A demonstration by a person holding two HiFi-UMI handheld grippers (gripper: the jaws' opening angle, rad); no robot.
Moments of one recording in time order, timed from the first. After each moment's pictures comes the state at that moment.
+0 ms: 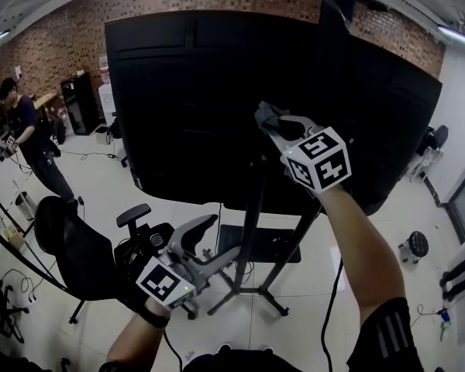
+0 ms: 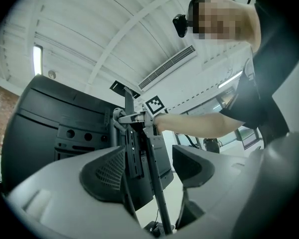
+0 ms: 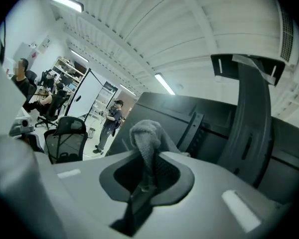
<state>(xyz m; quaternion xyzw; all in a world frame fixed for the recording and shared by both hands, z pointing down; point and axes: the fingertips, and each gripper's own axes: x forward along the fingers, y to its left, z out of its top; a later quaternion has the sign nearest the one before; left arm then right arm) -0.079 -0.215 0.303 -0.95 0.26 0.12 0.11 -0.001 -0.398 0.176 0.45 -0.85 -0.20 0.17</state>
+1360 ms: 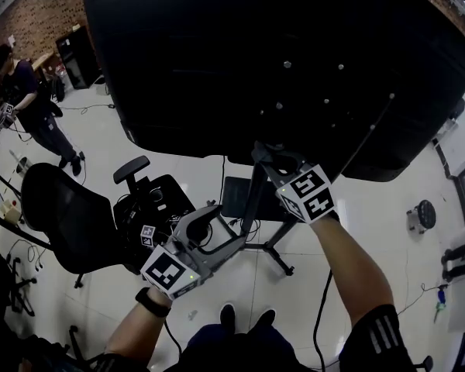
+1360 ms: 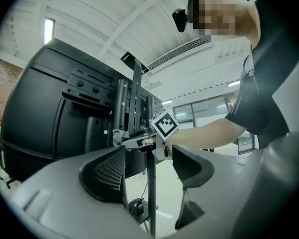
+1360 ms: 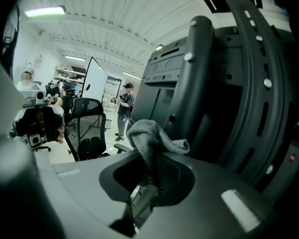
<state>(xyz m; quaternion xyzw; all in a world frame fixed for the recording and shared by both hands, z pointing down) -0.065 -0.242 0.423 -0.96 0.27 0.05 0.01 0.001 -0.404 0.436 0.40 -0.88 -0.06 0.23</state>
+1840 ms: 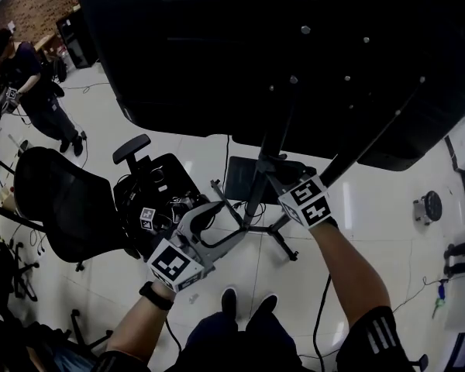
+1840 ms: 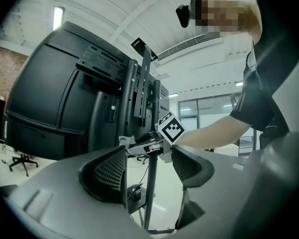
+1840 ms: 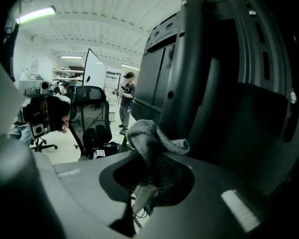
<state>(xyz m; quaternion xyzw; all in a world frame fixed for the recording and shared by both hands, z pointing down) -0.064 -0.260 0.505 -0.96 0.28 0.02 -0.03 0.012 -0.402 0.556 0.38 -0.88 -0.01 0.27</state>
